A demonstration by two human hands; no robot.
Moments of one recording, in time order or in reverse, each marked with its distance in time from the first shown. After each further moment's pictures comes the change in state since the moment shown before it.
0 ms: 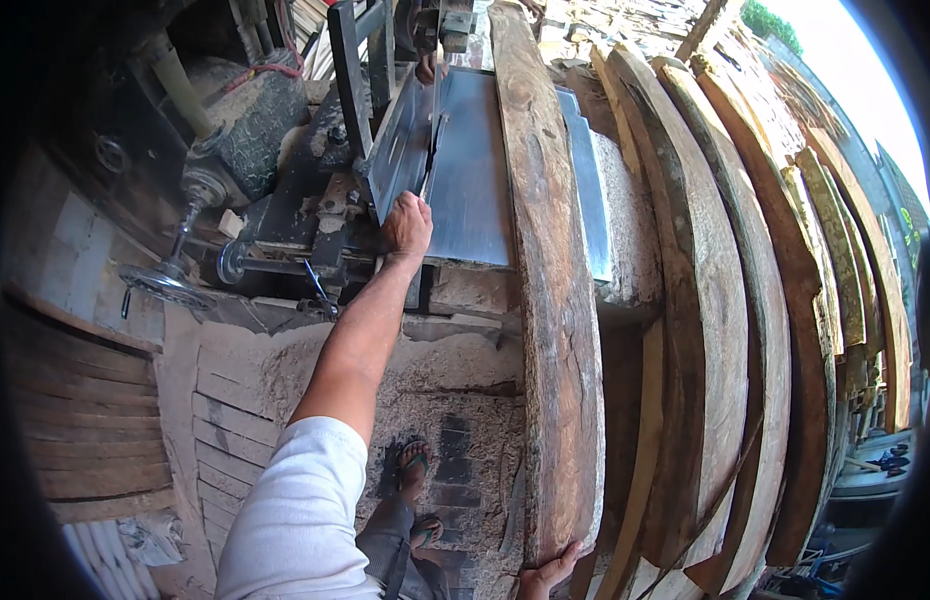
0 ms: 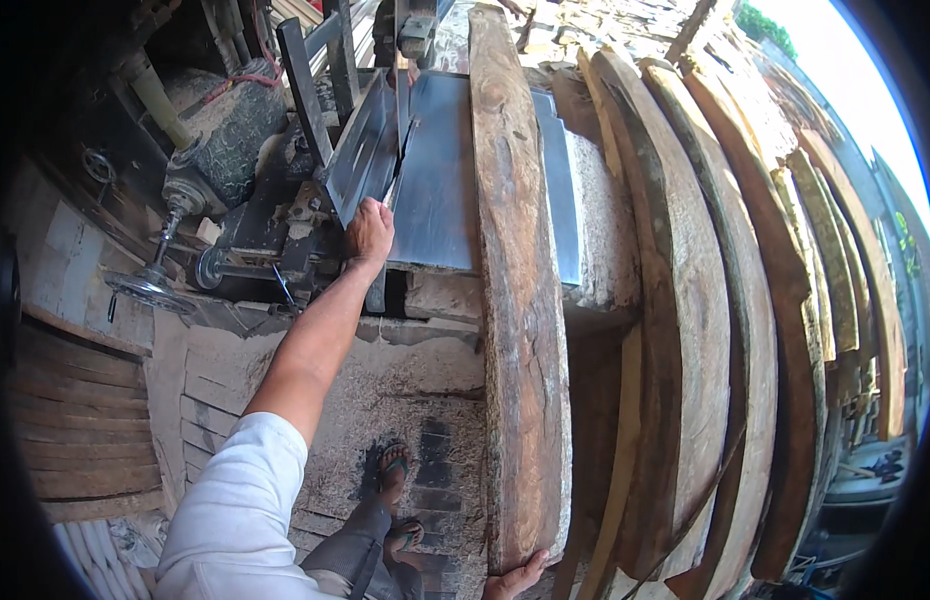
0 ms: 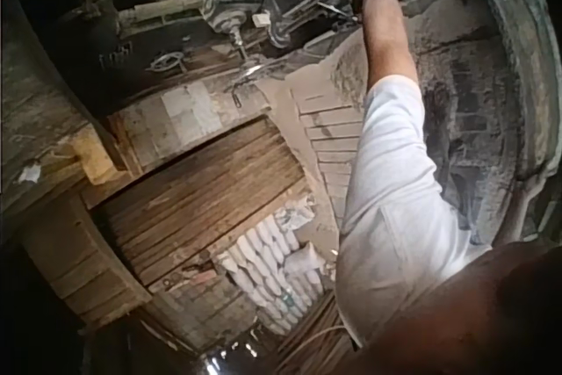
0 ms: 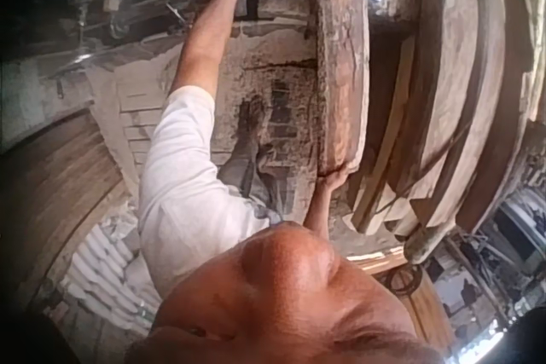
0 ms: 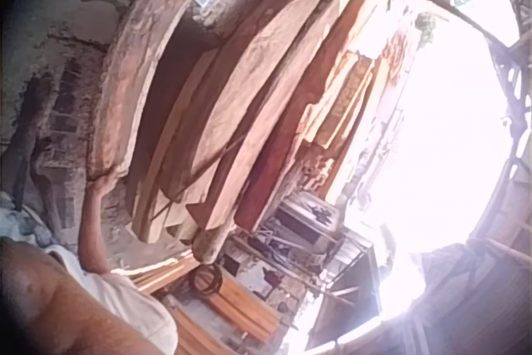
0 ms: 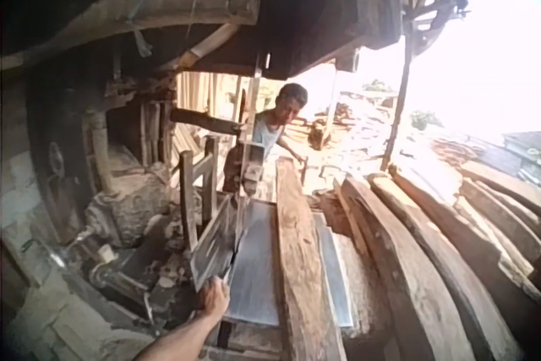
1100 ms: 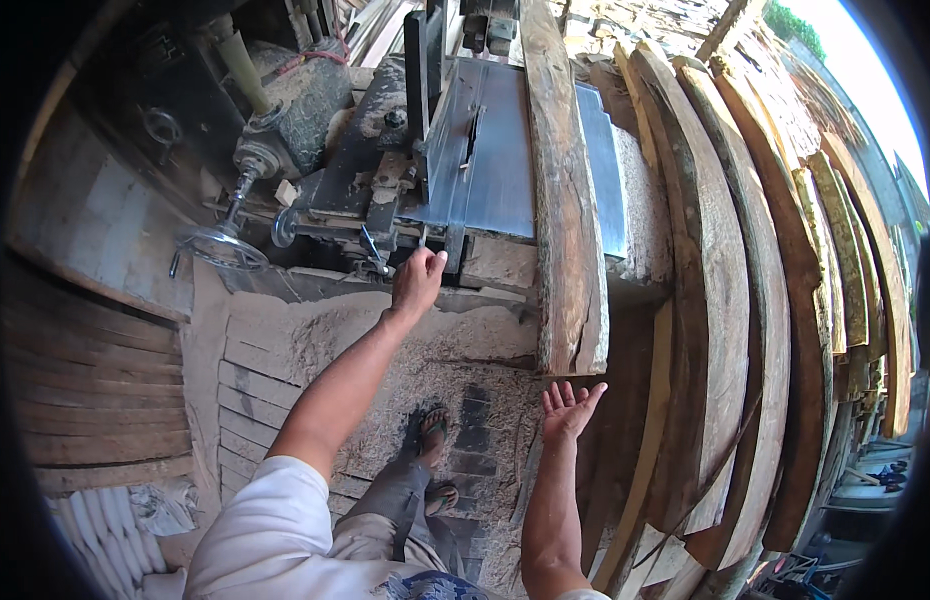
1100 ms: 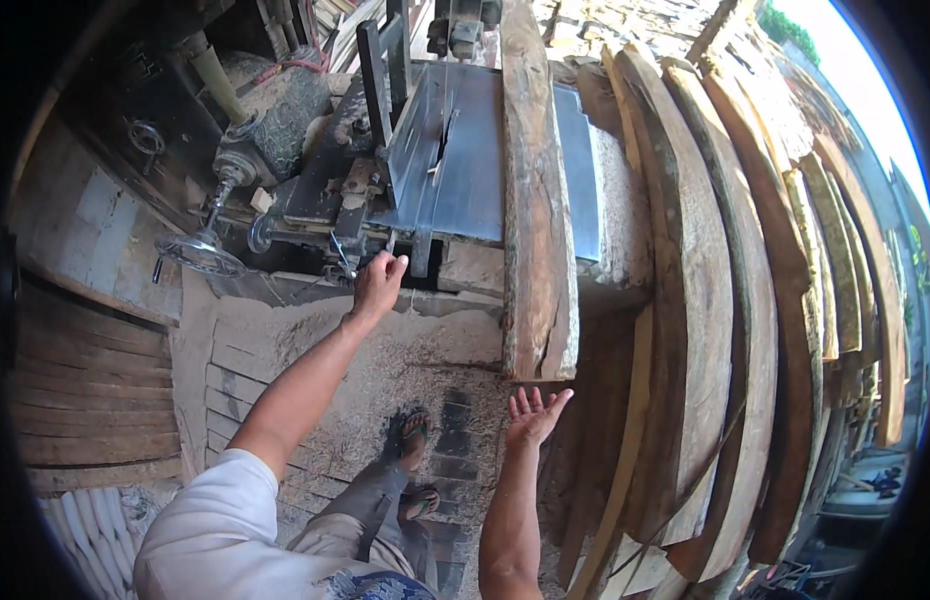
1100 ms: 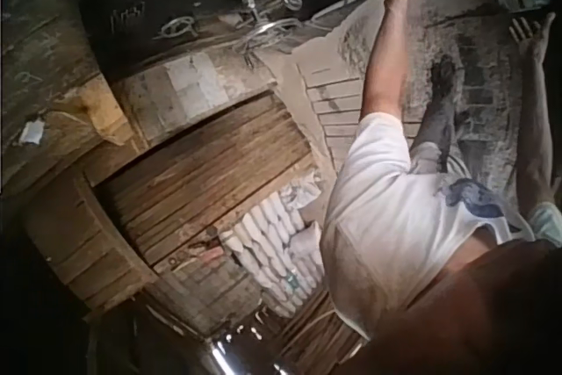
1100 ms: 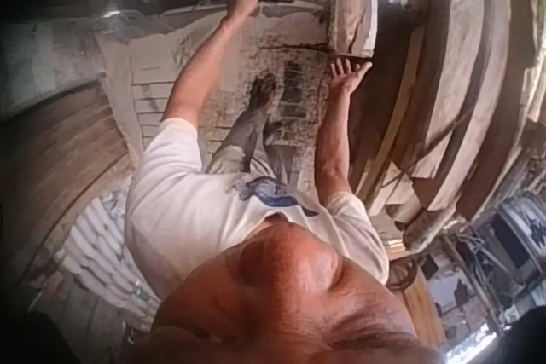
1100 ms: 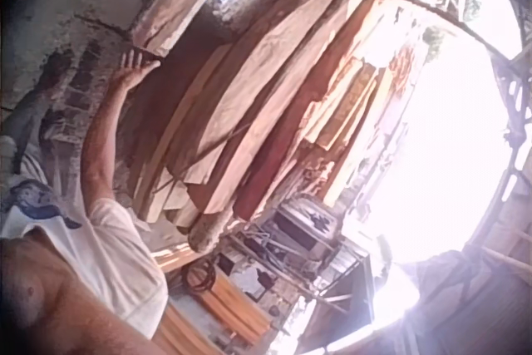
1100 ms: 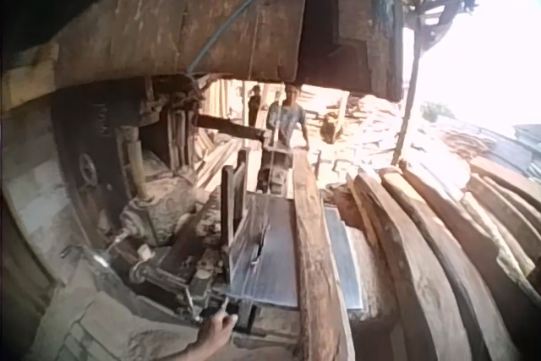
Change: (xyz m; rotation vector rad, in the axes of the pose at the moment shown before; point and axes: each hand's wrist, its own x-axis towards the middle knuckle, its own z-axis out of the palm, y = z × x) left_hand -0.093 0.003 -0.167 -0.341 -0.445 -0.209; right_hand 0.007 -0.054 0.213 0.185 -0.384 0.294
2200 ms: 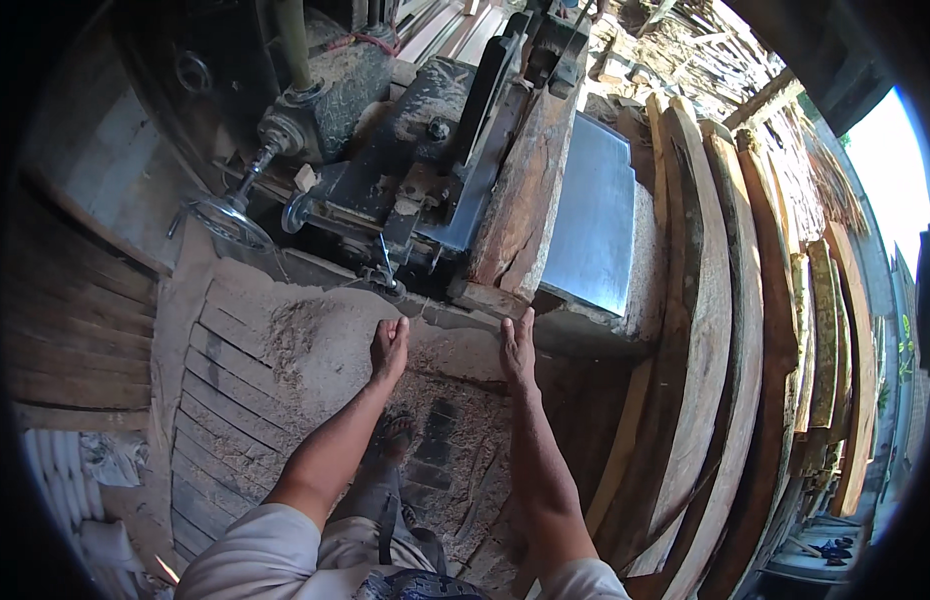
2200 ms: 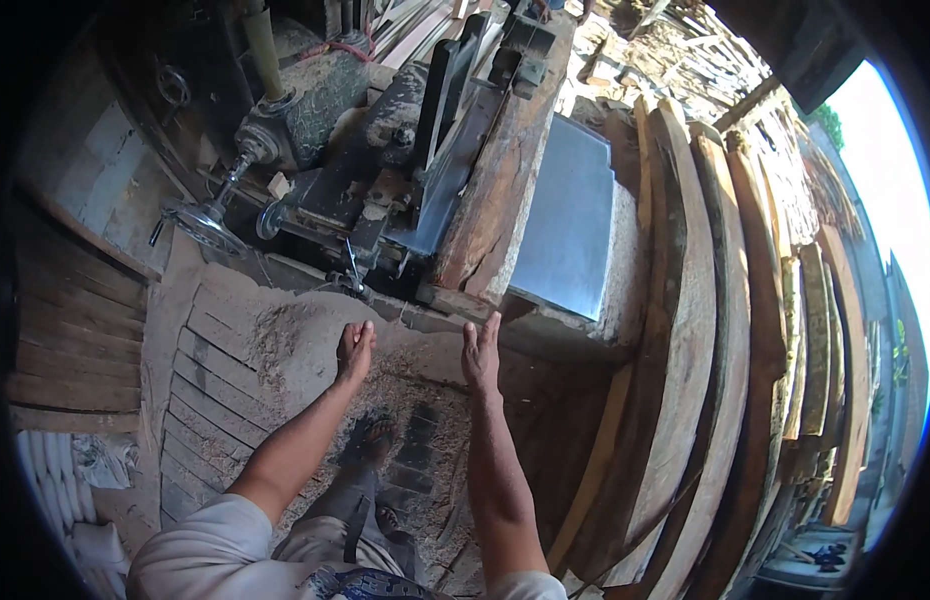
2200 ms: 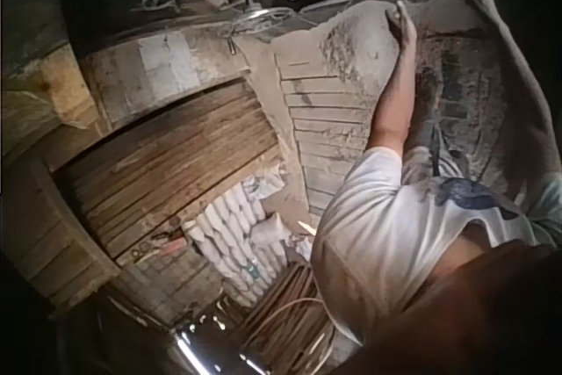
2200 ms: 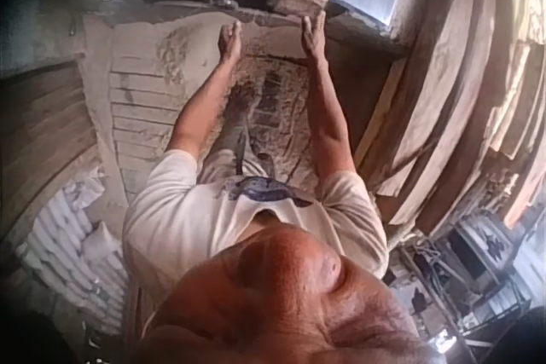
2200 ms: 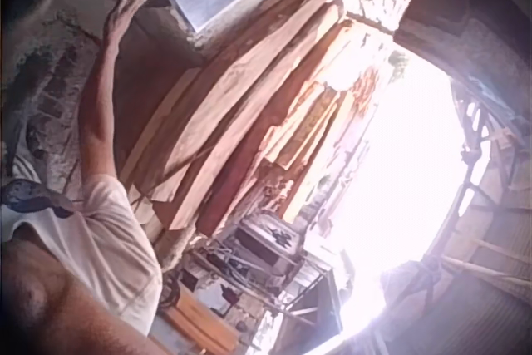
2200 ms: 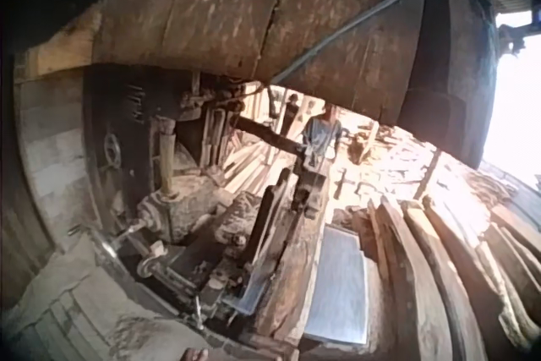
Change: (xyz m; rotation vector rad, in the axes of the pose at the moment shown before) left_hand -0.098 -0.094 0.021 -0.452 0.205 -0.603; right_hand 0.059 0.046 0.166 -1.377 -0.711 -0.755
